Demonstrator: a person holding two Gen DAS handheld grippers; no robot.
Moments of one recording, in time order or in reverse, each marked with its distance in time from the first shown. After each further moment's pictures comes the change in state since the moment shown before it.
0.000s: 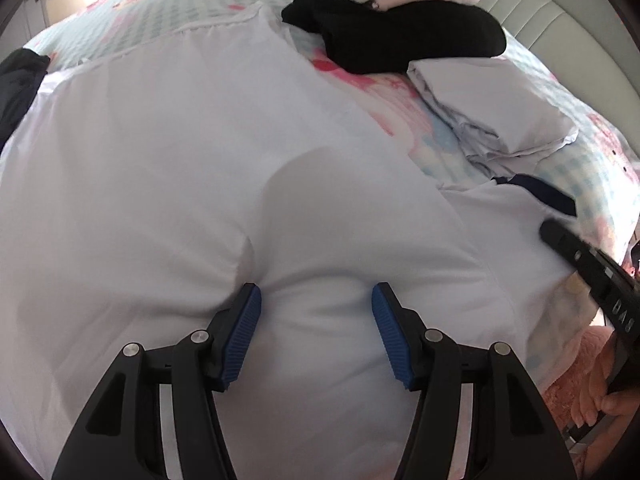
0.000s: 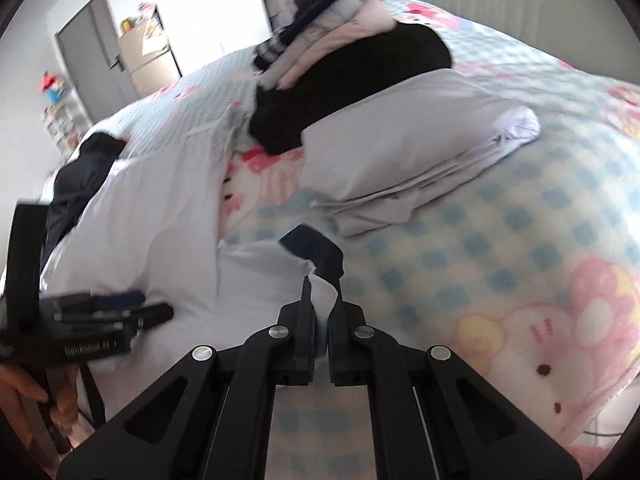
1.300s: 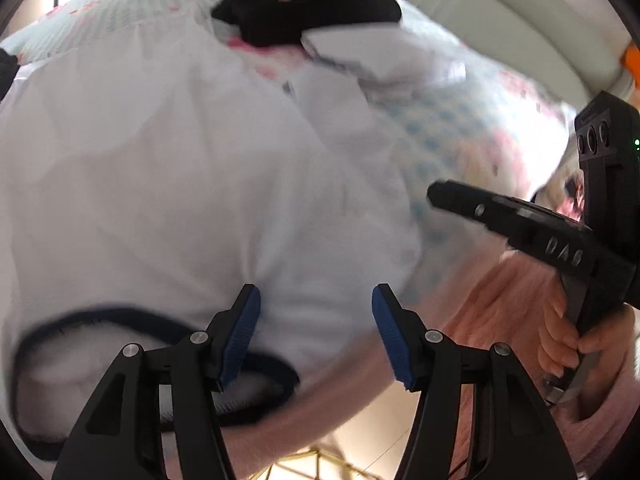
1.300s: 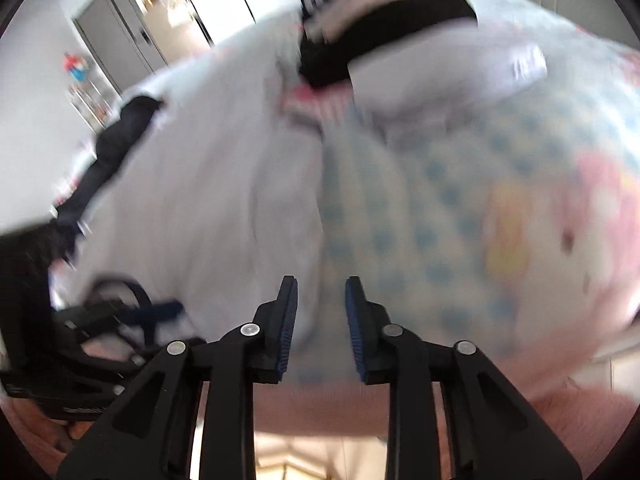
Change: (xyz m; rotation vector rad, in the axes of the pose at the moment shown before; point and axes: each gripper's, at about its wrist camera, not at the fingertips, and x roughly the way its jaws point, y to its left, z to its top) left arm -0.049 -0.023 -0.076 0.062 -0.018 -0.200; right arm -0.019 0.007 -0.024 -0.017 0.105 0.138
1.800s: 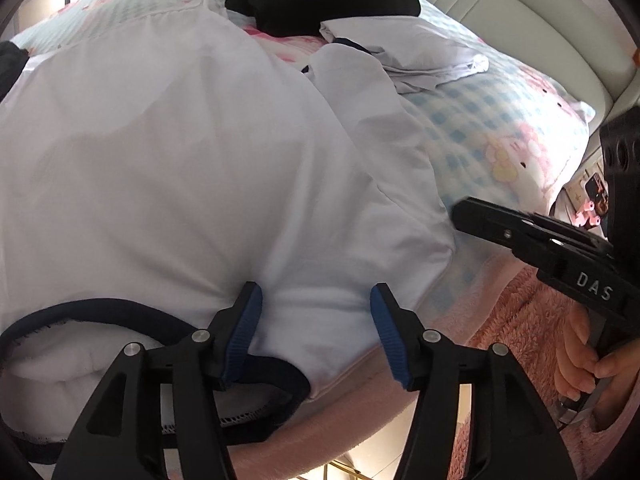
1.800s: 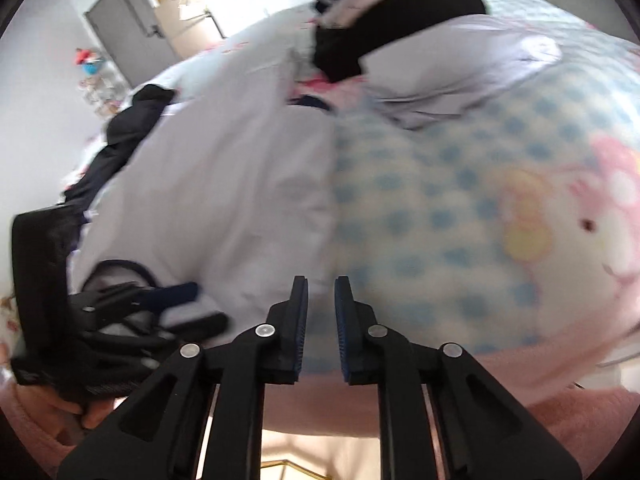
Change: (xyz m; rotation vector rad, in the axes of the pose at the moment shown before) left arm 0.024 0.001 -0.026 0.016 0.023 0.054; right arm 0.010 0.014 -0.032 -0.037 0.035 0.040
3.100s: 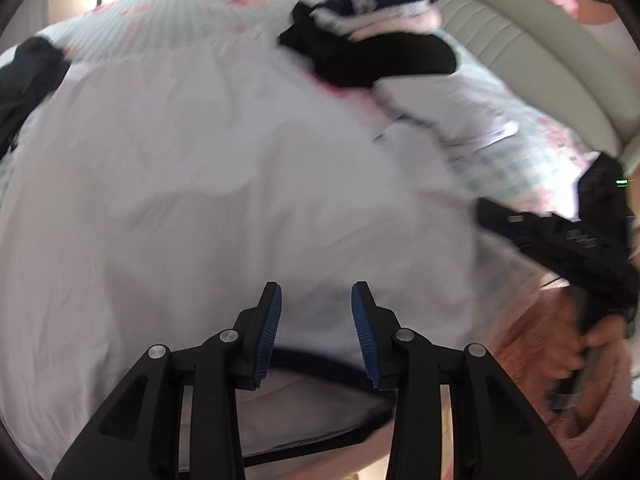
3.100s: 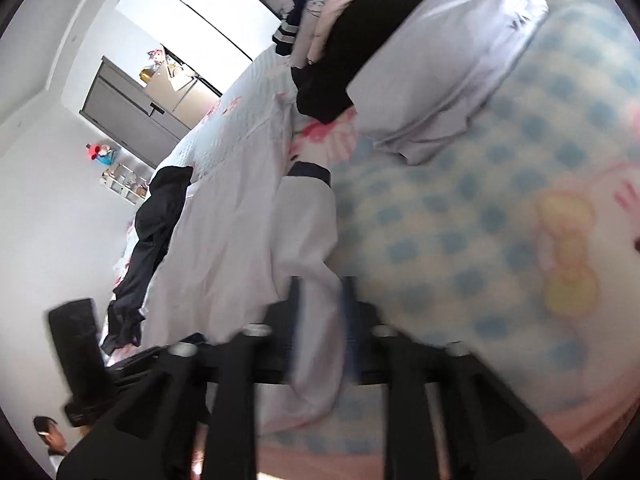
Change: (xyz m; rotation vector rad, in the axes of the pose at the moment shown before) left arm -0.048 0.048 0.035 -0.048 -0.112 0.023; right arm 0.021 -0.036 0.037 0.307 -0.079 0.190
